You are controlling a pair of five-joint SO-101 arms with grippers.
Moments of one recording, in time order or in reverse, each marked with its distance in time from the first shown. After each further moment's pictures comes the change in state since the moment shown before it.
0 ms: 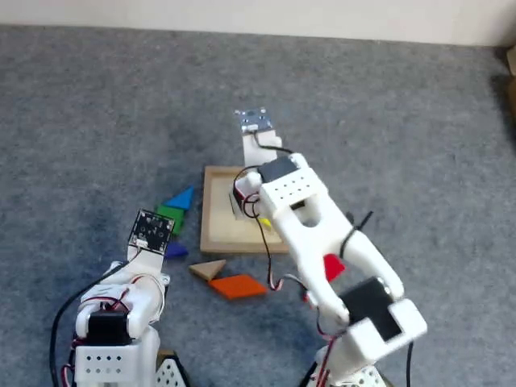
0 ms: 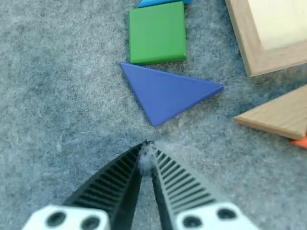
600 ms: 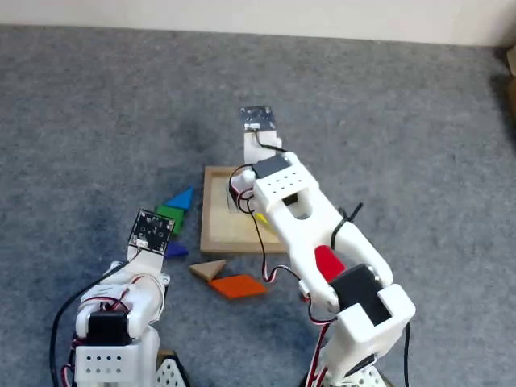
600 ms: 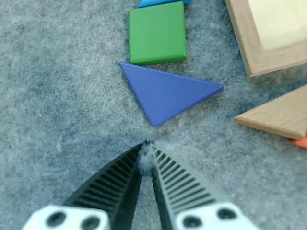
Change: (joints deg) left arm 0.0 0.0 0.0 0.0 0.0; right arm -0.1 4.1 -2.8 -2.8 -6.2
